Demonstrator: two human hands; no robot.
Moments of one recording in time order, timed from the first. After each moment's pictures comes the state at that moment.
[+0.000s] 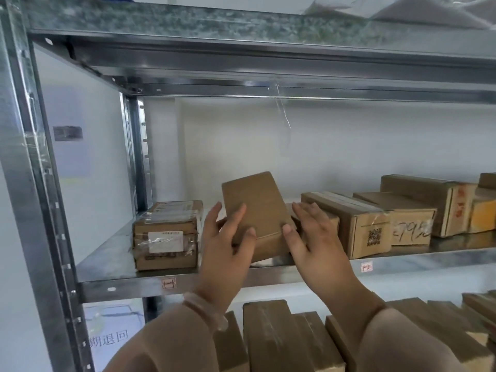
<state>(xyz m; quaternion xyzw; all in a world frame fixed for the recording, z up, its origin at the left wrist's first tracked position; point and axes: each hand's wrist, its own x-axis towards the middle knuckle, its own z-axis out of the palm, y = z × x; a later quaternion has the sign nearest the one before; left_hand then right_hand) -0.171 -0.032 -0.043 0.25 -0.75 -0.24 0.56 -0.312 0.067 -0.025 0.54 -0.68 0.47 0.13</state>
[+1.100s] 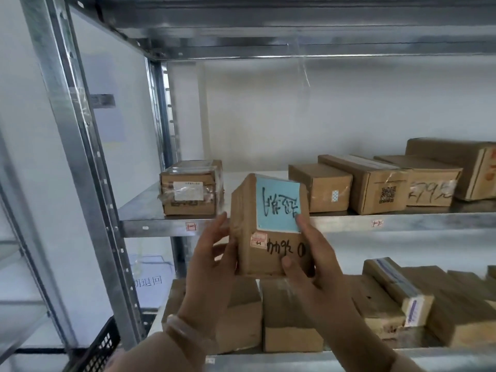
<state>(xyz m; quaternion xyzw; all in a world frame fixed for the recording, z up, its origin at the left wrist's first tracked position) -0.109 0.038 -0.107 0.26 -0.65 -0.43 0.57 -0.259 0.133 -0.113 0.58 -0.49 0.64 -0.12</state>
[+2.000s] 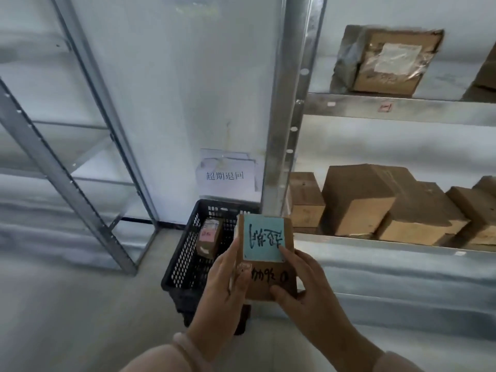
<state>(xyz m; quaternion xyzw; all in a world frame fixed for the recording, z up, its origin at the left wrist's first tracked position) 0.234 0.048 -0.322 0.40 -0.66 -0.49 0.41 0.061 0.117 -0.296 0.60 -0.62 0.43 -0.26</state>
